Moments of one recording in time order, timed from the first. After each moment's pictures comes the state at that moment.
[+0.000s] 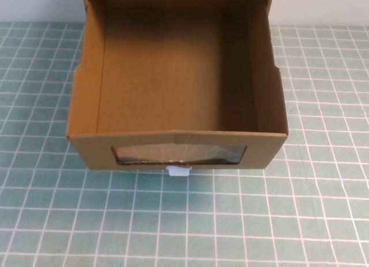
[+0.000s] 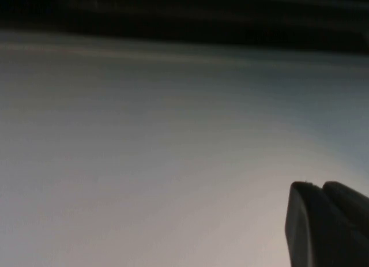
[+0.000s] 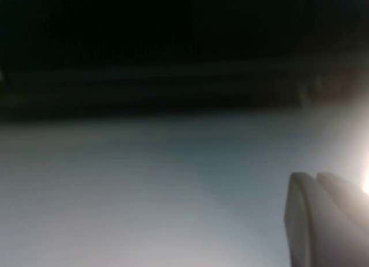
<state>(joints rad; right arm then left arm) -0.01 0.25 -0.99 -0.12 -0.43 0.14 -0.14 0.24 -0.79 0.06 -0.44 -0.08</state>
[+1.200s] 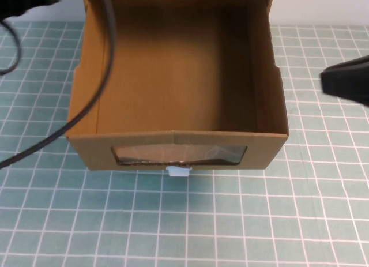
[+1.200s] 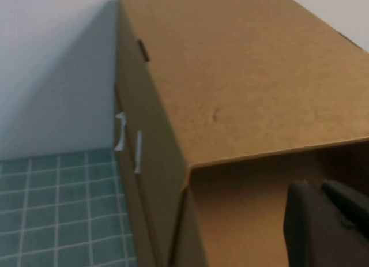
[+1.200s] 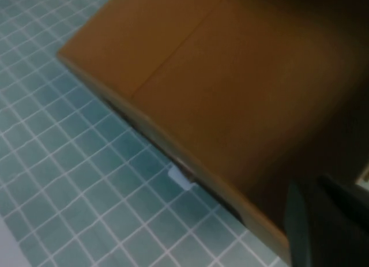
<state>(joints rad) 0.18 1.03 -1.17 0.72 1.00 -0.80 -0.36 1.15 -1.20 0.03 0.38 -0.12</state>
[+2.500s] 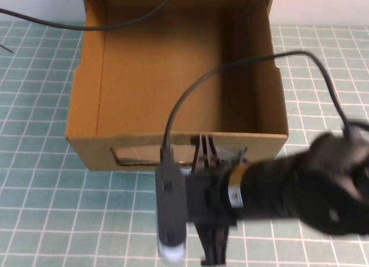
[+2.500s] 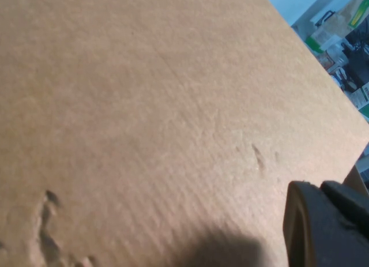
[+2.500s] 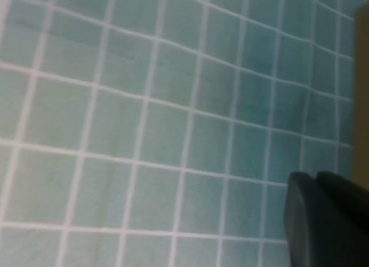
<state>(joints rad) 0.98 1.43 -1.03 0.06 0.48 -0.94 -0.19 1.98 -2.04 -1.00 1.02 0.52</state>
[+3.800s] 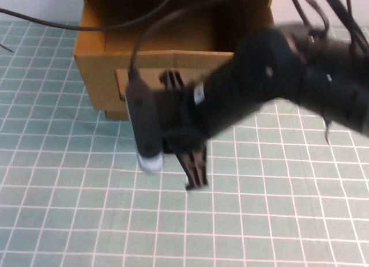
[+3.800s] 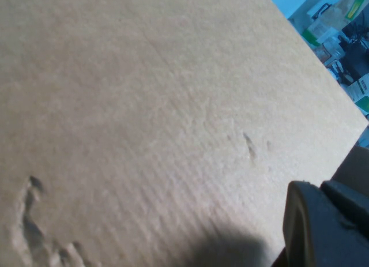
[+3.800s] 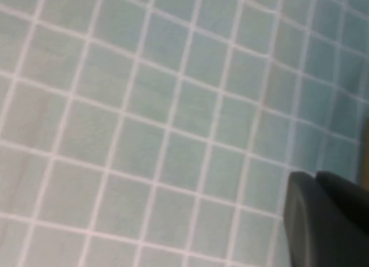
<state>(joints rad) 0.79 1.71 -1.52 0.28 0.85 -1.31 -0.19 1.98 -2.04 -1.00 1.04 0.52</state>
